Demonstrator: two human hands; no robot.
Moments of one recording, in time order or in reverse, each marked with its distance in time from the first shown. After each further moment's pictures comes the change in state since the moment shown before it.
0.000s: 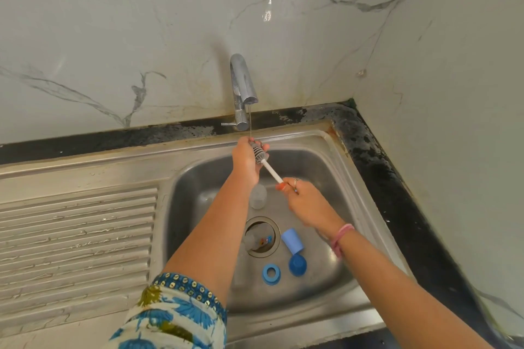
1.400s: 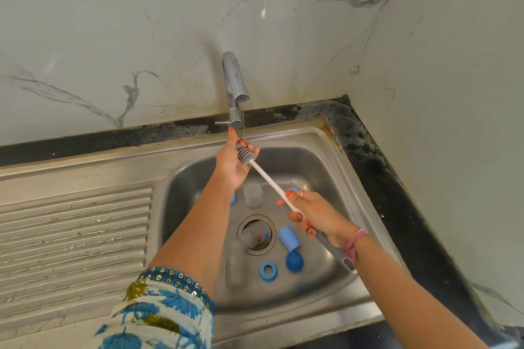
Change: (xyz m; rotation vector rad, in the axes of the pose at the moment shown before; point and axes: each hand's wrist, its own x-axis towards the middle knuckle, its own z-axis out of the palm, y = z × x) left_hand 0.007 0.003 -0.024 -0.091 -0.088 -0.050; right_hand -0.015 0.033 -0.008 0.460 -0.196 0.160
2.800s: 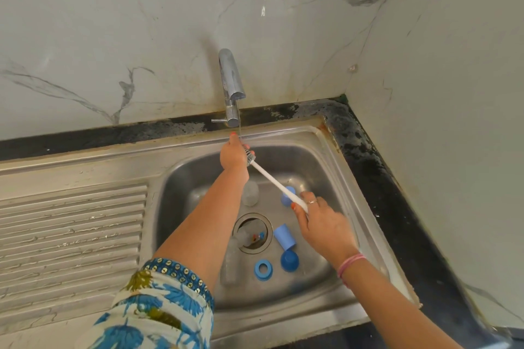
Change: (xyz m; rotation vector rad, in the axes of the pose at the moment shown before) left_hand 0.002 -0.014 0.023 0.354 0.301 0.146; right_hand -0.020 0.027 -0.003 -1.143 0.428 -0.168
